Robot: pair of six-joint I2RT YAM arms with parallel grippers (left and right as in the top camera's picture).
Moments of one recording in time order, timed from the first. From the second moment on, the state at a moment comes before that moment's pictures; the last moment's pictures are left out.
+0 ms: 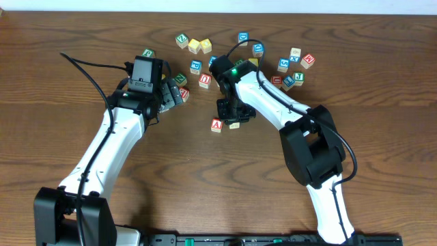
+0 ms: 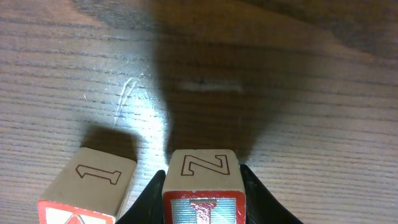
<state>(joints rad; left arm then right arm) -0.19 1.56 1.12 -0.60 -0.14 -0.51 0.58 2.29 1.81 -1.10 -0.06 0.46</state>
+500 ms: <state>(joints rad) -0.19 1.56 1.12 -0.60 -0.14 -0.51 0.57 2.28 1.80 -1.00 0.01 0.47</state>
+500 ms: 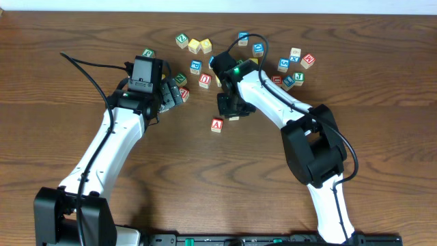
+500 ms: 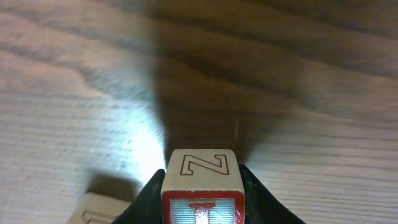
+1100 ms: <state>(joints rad) -0.19 1.56 1.12 -0.60 -0.14 -0.51 0.56 2.28 1.80 -0.97 0.10 0.56</state>
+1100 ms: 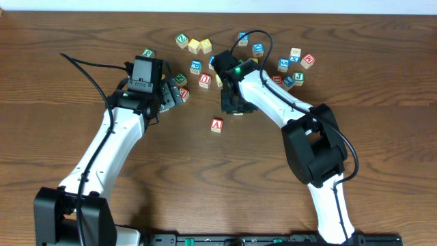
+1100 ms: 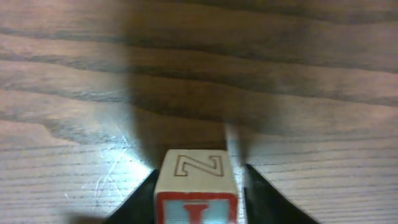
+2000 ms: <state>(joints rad) -0.19 1.56 1.12 -0.59 -0.14 -0.50 0.57 2.06 1.88 -1.03 0.01 0.51</state>
